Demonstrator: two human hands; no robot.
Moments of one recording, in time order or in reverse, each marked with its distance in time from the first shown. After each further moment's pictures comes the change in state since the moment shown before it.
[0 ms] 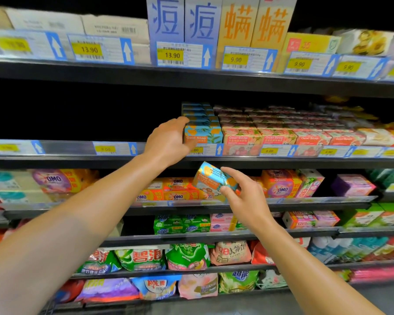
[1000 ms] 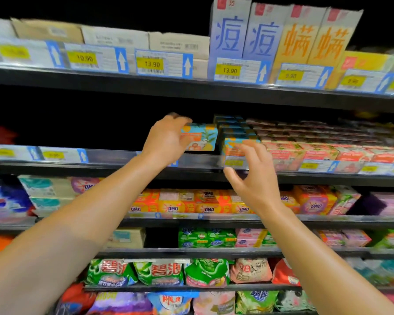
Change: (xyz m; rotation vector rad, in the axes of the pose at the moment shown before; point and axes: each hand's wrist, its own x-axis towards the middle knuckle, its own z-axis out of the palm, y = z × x) left_hand 0.011 -0.088 -0.059 -0.029 0.011 0.037; right_hand 0.059 -0.067 0.048 -0.262 0.255 -0.243
